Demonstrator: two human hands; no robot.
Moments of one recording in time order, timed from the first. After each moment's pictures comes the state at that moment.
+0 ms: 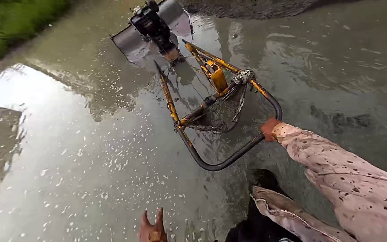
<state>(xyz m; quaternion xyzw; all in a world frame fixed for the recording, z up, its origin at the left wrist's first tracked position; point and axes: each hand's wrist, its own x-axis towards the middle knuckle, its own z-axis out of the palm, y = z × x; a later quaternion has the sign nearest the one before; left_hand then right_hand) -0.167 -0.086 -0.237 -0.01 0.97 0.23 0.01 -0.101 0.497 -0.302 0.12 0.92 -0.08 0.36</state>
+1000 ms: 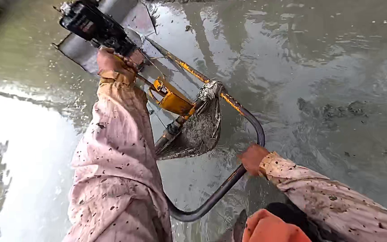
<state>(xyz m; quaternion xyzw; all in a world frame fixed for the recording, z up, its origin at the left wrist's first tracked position) -0.583 0.545 -0.130 0.02 0.71 0.69 0.13 -0.115 0.532 -0.325 0.06 0.91 -0.19 0.36</state>
